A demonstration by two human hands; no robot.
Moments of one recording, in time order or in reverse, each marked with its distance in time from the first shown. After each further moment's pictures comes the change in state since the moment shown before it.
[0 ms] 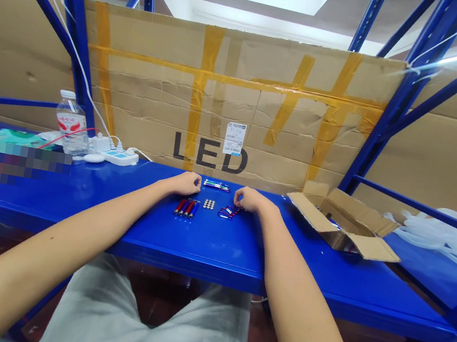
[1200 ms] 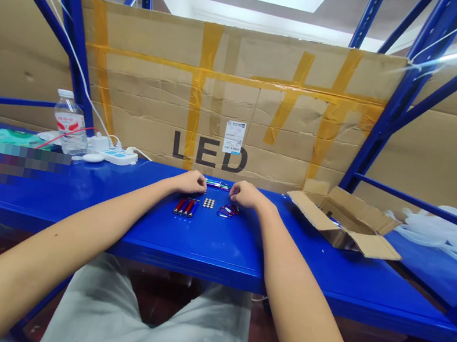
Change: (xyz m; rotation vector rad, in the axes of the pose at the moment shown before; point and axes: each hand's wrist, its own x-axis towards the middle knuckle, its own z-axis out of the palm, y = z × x) left_hand 0.009 0.006 0.006 -0.207 -0.050 0.054; right_hand -0.007 -0.024 -0.004 0.049 0.140 -0.041
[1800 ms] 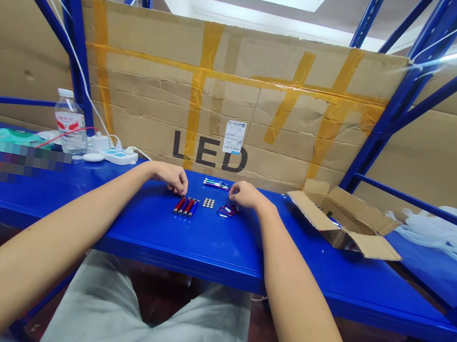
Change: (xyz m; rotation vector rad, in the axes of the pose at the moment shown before) left_hand -0.025 -0.021 -0.061 -0.071 -0.470 -0.148; right_hand -0.002 -0.004 -0.001 0.015 -0.020 -0.006
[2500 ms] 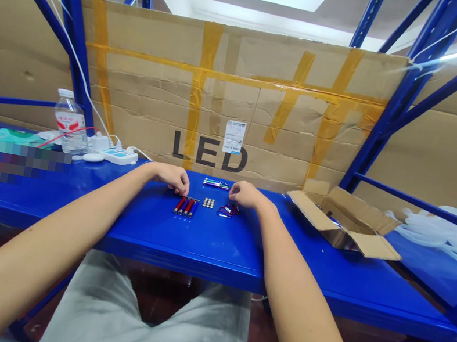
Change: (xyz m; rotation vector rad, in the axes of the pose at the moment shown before) left_hand -0.002 0.008 0.006 0.023 0.002 0.013; right_hand 0.001 0.001 0.000 -0.007 -0.001 -0.009
